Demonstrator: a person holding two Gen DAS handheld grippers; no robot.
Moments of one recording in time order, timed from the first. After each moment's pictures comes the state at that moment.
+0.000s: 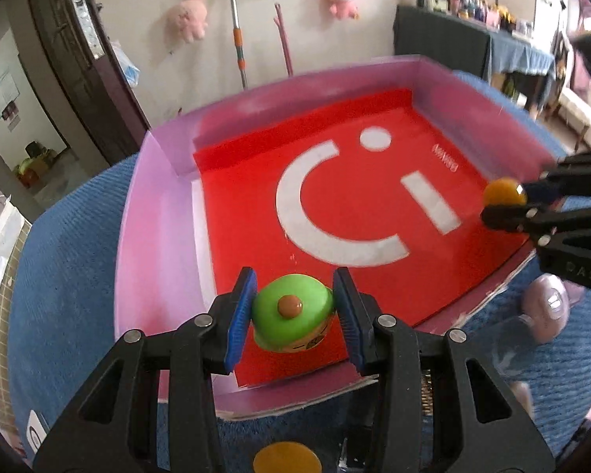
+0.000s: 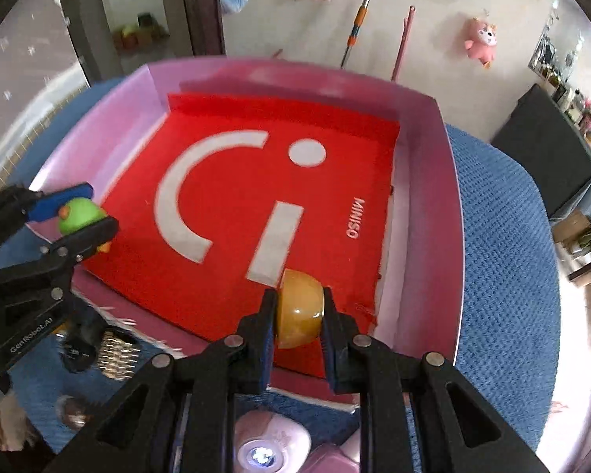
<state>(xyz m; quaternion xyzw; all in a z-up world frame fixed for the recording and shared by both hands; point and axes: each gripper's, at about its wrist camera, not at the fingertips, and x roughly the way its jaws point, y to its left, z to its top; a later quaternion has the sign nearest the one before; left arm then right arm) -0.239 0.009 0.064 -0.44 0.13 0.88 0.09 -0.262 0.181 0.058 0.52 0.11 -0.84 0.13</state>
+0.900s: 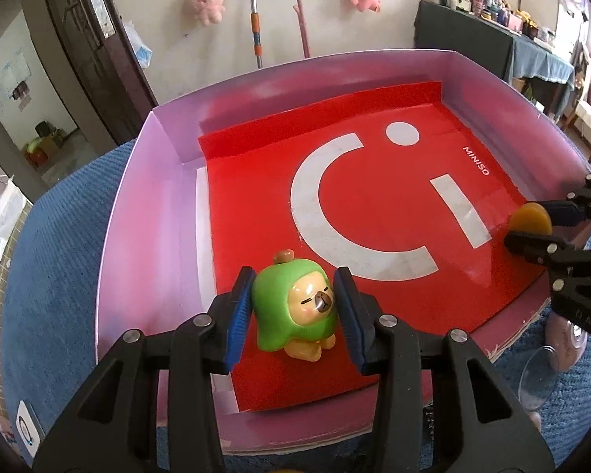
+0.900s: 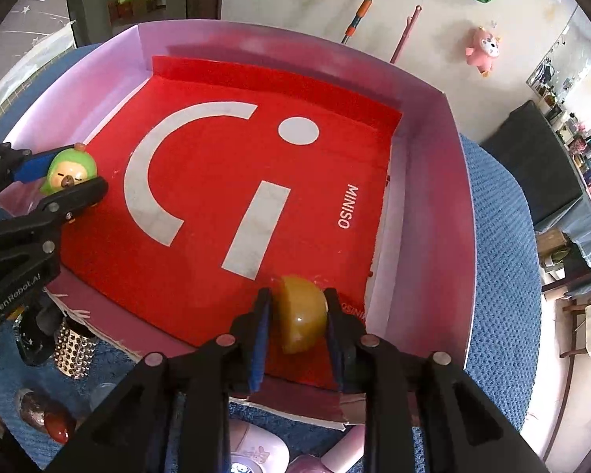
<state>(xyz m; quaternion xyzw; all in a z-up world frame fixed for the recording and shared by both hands) -0.257 0.001 0.059 -0.45 0.11 0.88 0.06 -0.258 0.164 0.048 0.53 0.17 -0.83 0.11</state>
